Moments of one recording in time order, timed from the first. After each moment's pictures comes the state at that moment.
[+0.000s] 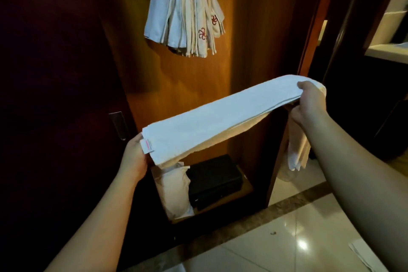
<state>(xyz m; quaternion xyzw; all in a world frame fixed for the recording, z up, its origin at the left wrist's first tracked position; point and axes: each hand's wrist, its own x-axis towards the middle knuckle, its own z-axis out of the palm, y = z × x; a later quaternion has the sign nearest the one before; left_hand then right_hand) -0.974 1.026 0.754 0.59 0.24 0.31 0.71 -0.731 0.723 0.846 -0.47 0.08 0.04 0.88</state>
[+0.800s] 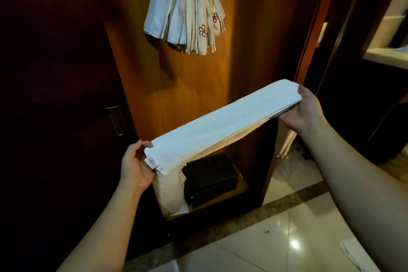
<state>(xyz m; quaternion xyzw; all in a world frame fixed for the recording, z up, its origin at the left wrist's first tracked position) -0.979 1.020 0.710 0.37 0.20 0.27 0.87 -0.740 0.715 0.829 -0.40 0.02 0.18 0.90</state>
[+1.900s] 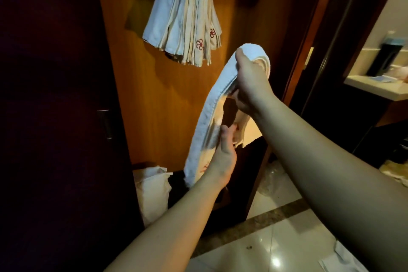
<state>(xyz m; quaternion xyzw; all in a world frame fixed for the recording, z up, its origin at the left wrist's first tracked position) -0.899 0.827 0.788 0.62 0.11 0.16 0.76 -0.841 0.811 0.942 -0.64 -0.14 0.10 0.74</state>
